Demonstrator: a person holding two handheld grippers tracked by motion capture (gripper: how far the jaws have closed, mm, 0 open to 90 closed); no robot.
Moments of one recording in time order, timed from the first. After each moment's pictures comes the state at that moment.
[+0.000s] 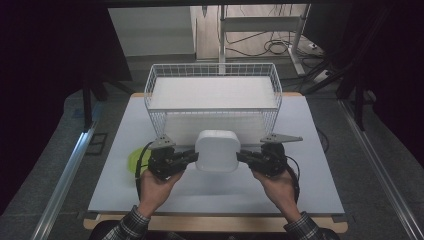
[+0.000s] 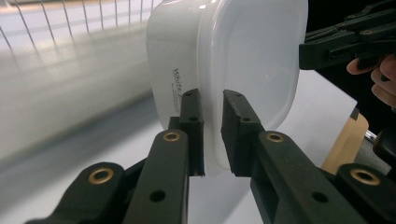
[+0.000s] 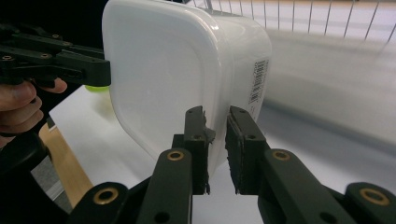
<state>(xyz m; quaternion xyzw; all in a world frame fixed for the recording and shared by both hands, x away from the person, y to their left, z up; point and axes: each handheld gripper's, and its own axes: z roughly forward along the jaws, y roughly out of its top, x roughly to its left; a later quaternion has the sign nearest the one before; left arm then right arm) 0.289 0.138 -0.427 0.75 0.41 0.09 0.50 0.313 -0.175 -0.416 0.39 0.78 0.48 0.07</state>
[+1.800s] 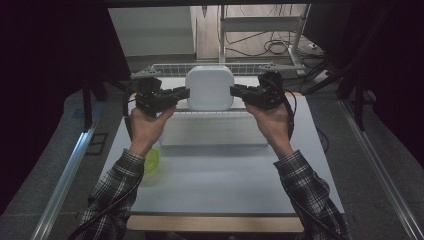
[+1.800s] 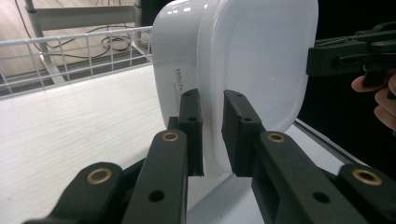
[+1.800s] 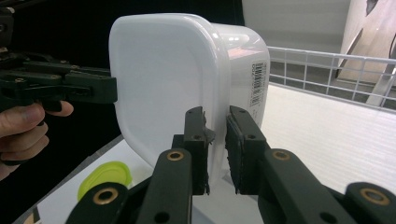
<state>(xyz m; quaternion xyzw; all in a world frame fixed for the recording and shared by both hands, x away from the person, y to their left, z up) 0.379 0.163 -0.308 0.72 0.41 0.15 0.54 0.405 -0.145 -0.291 0.36 0.75 0.54 0.13</state>
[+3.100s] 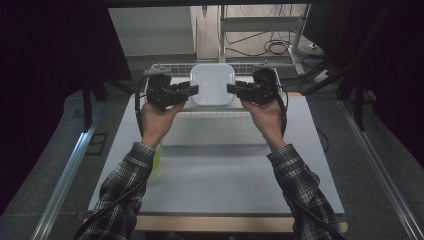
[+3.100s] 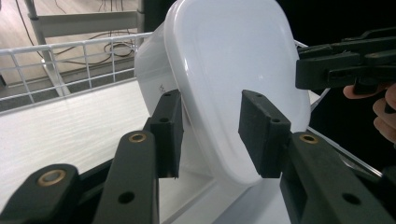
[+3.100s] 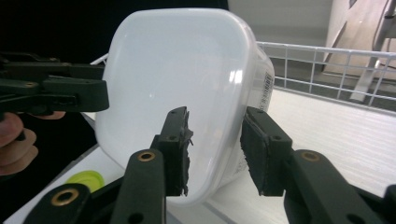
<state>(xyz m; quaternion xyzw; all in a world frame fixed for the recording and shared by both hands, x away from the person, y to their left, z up) 0.409 0.150 -0.323 0.71 0.41 0.16 0.54 0.437 -0.137 -0.308 0.38 0.75 0.53 0.14</state>
